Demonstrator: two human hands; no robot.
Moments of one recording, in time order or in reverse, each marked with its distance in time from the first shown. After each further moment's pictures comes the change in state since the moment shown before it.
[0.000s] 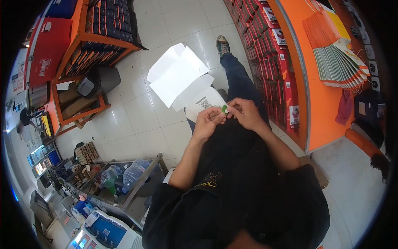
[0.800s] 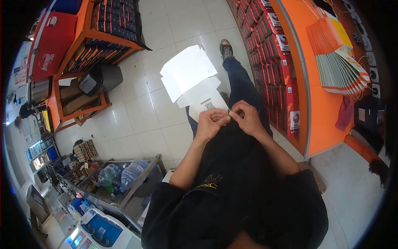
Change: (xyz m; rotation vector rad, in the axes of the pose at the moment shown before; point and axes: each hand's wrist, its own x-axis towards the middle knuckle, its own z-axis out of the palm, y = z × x) left_hand 0.002 0.008 0.009 0.144 0.100 0.001; right_hand -0.005 0.005 0.007 -0.132 0.149 -0.080
